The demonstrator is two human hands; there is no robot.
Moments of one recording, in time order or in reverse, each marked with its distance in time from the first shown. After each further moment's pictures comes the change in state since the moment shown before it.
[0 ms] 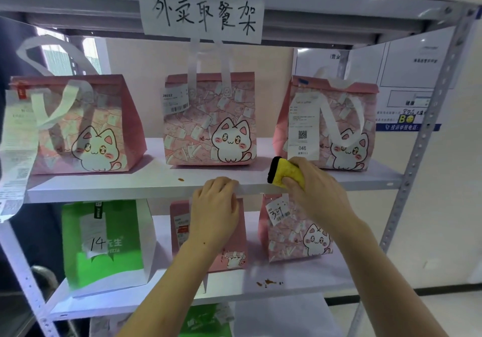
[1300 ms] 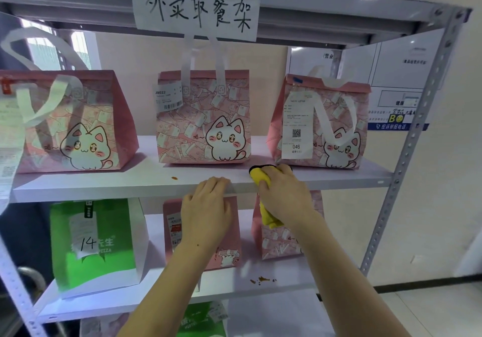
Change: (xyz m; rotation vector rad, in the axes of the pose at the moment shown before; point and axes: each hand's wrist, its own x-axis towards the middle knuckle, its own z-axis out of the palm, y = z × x) left_hand -0.004 0.003 -0.005 0.010 -0.064 -0.086; right_hand 0.014 -0.036 0.042 -0.070 -0.160 0.185
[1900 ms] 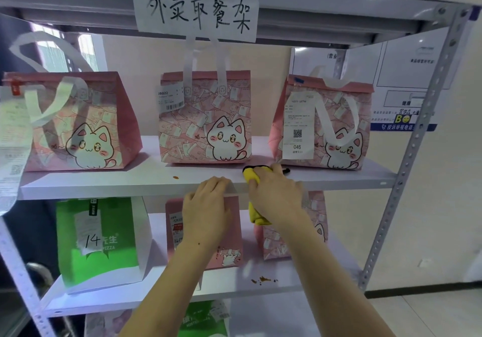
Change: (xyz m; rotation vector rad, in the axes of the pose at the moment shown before) left_hand -0.002 0.005 -0.001 -0.003 -0.005 -0.007; right_hand -0.001 -0.022 0.004 -0.100 -0.004 0.008
